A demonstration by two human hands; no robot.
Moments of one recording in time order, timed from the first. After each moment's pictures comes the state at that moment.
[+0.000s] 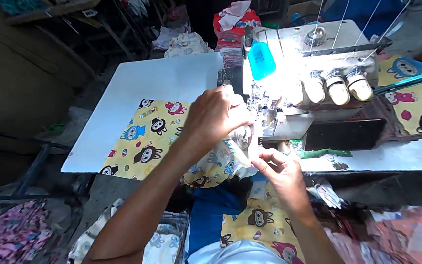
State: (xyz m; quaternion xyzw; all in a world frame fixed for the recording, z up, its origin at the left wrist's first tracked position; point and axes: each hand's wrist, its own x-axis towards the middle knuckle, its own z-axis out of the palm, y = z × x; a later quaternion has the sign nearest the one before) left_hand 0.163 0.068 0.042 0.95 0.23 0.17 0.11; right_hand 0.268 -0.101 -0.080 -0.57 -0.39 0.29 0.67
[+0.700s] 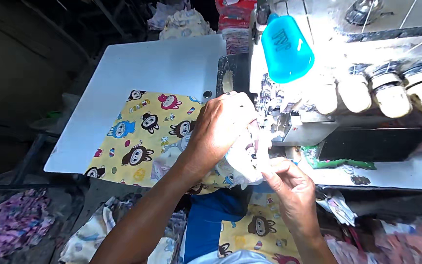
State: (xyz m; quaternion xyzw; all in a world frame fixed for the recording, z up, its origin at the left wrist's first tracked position) left_hand 0.174 0.073 0.001 0.91 0.27 0.23 0.21; right_hand 0.269 -0.096 -0.104 -0.47 -0.33 0.32 0.75
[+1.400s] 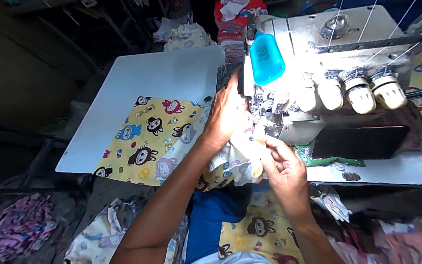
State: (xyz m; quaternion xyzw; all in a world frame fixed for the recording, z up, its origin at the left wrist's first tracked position) left_hand 0.210 0.089 -0.012 0.88 0.34 0.27 0.20; right_hand 0.272 -0.080 -0.073 -0.59 -0.41 0.22 0.66
